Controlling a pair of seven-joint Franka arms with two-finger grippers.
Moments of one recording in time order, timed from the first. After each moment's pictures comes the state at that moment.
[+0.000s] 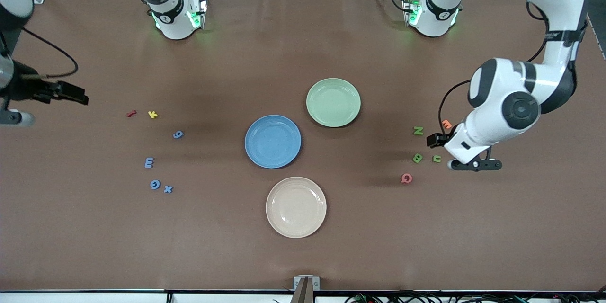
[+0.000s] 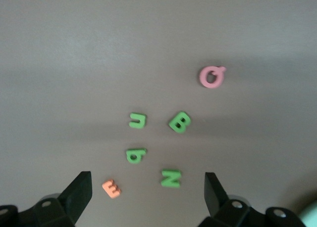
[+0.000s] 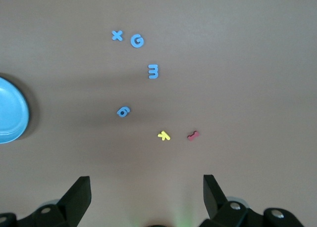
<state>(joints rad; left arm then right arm) -0.07 0.35 -0.14 -1.87 0.12 2.11 -0.25 -0.02 0.12 -0.05 -1.61 0.00 1.55 -0.01</state>
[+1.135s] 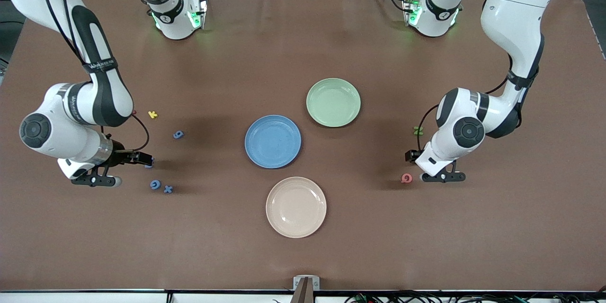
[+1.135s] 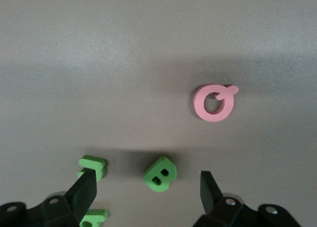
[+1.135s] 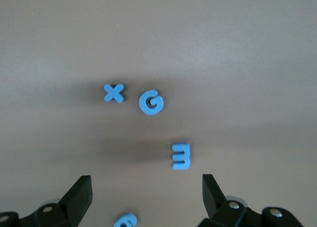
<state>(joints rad) -0.09 0.56 -0.15 -1.90 0.16 2.38 -0.34 0.02 0.44 -0.04 -1.85 0.09 2.25 -0.01</state>
